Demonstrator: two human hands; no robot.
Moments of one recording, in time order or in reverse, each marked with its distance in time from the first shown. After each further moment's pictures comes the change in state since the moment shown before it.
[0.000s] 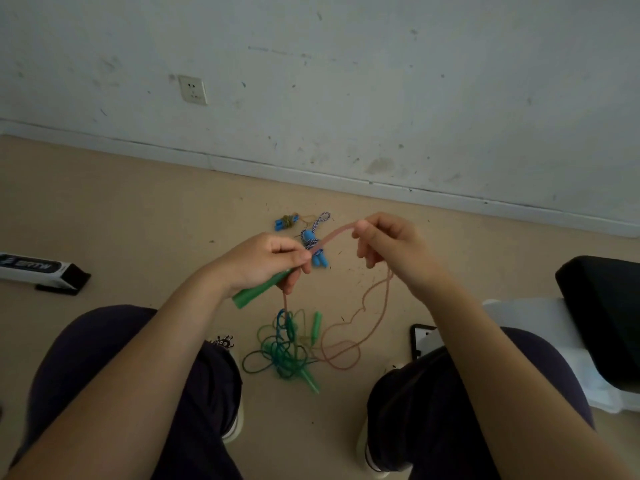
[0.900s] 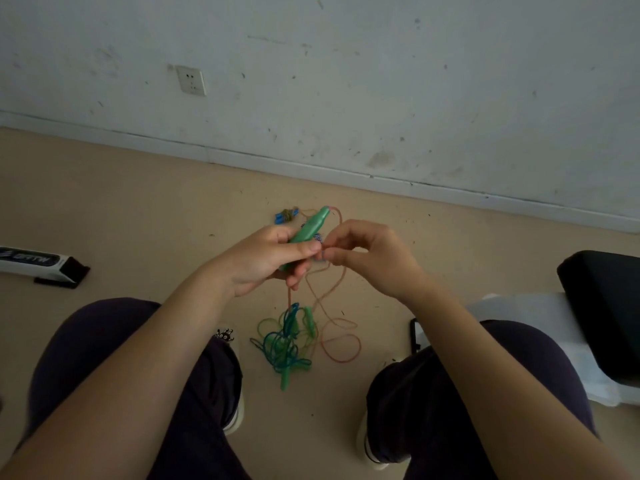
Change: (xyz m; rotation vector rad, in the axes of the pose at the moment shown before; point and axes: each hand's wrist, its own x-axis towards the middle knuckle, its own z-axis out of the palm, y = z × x) left_hand -0.001 0.006 0.010 -0.311 -0.065 0.011; right_hand -0.010 -0.010 0.027 -0.158 -0.155 -0.146
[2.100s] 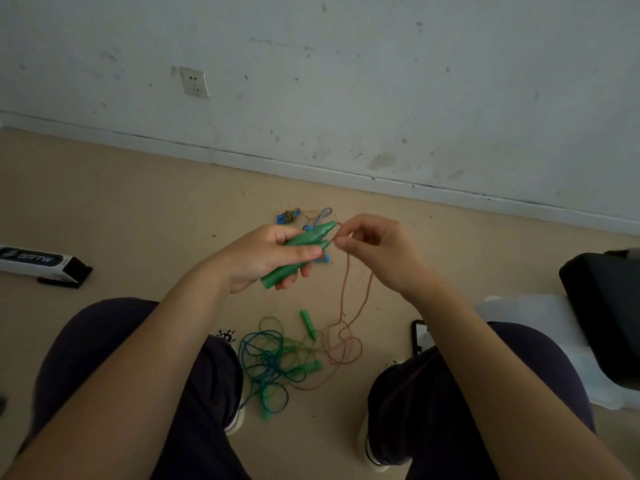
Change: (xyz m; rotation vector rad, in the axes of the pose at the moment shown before) left_hand -0.003 0.004 -0.009 0.122 0.007 -0.008; right_hand 0.005 0.010 -0.005 0.062 0.121 0.046
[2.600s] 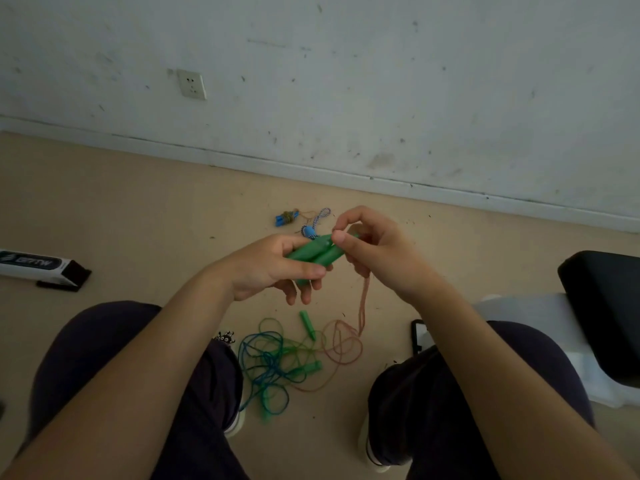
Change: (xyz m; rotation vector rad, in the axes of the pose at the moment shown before) left_hand 0.002 -0.003 0.011 -0.040 -0.116 -0.008; right_hand -0.004 -0.003 -0.004 0.182 -0.106 -0.009
